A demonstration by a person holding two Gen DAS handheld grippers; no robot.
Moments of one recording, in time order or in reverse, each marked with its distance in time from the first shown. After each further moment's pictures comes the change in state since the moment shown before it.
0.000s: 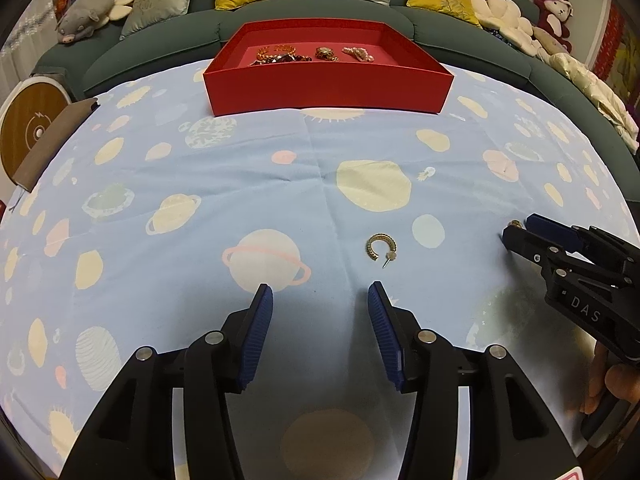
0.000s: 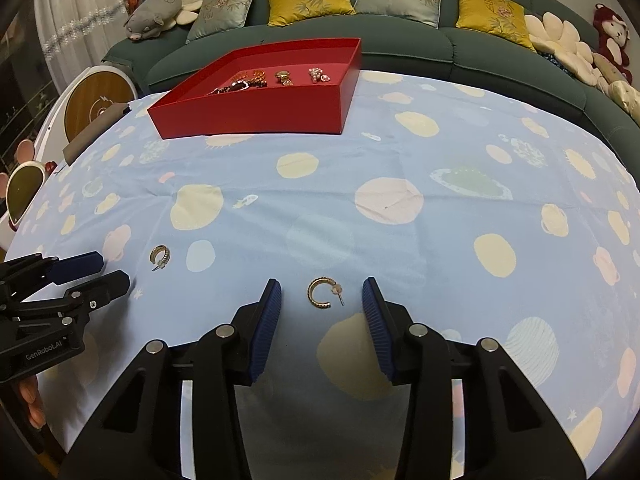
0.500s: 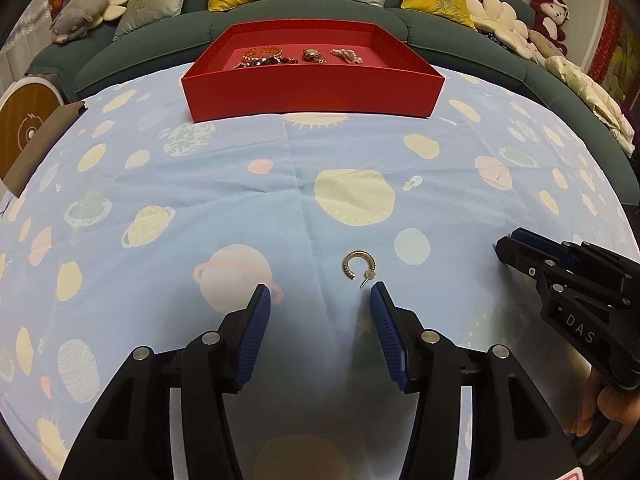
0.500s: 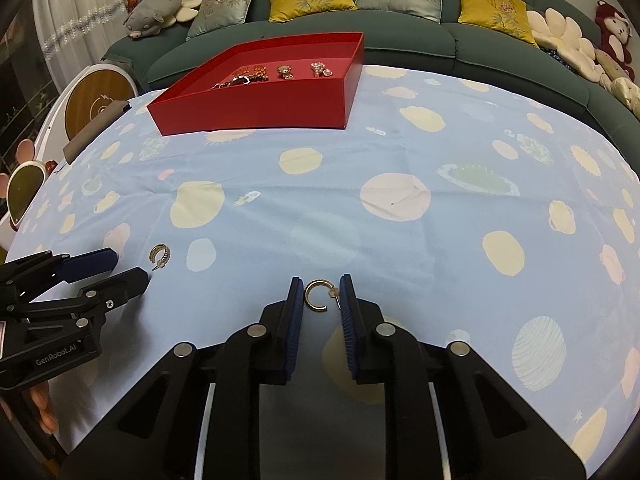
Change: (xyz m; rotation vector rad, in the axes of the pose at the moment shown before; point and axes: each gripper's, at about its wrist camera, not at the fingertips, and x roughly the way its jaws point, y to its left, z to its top) left arm 0.011 -0.012 0.009 0.000 -0.013 -0.023; right arm 0.000 0.001 0.000 0.011 0.008 0.017
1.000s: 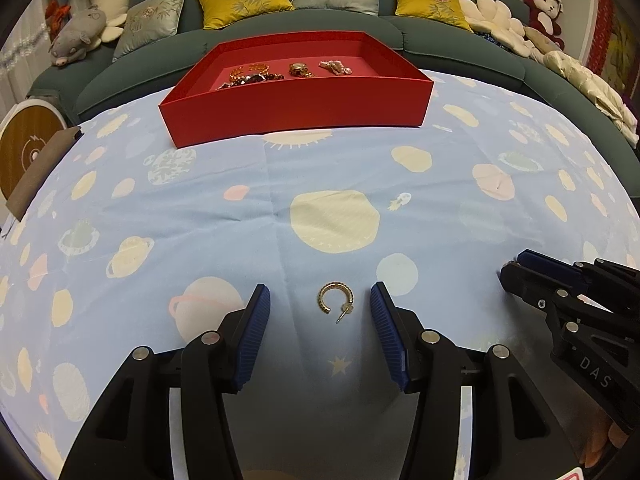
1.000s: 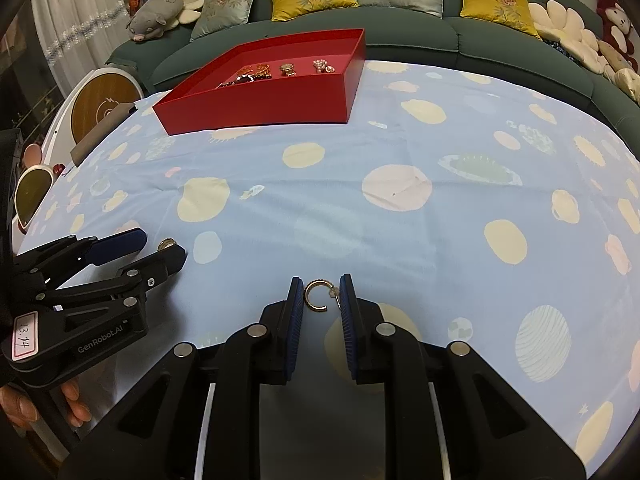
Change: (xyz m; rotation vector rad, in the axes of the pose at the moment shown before) left arm 0.011 -0.021 0.008 0.045 -0.054 0.046; right arm -0.002 -0.004 -0.004 0.013 0.007 0.033
